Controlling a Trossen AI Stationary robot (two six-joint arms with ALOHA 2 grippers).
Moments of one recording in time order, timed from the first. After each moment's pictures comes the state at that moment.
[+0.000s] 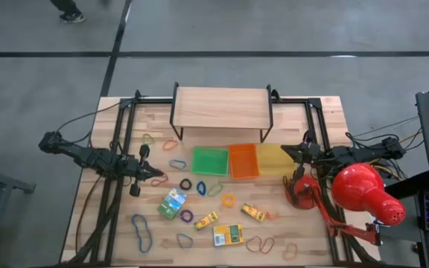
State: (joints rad) left arm -0.36 0.10 0.05 -0.10 -0.23 0.03; right arm 0.28 0.02 0.03 0.03 0.63 -0.11
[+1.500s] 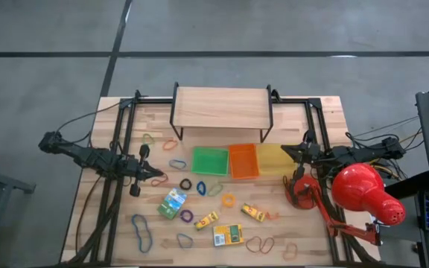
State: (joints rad) left arm -0.36 0.10 0.05 -0.10 -0.23 0.03; right arm 0.28 0.02 0.03 0.03 0.63 -0.11
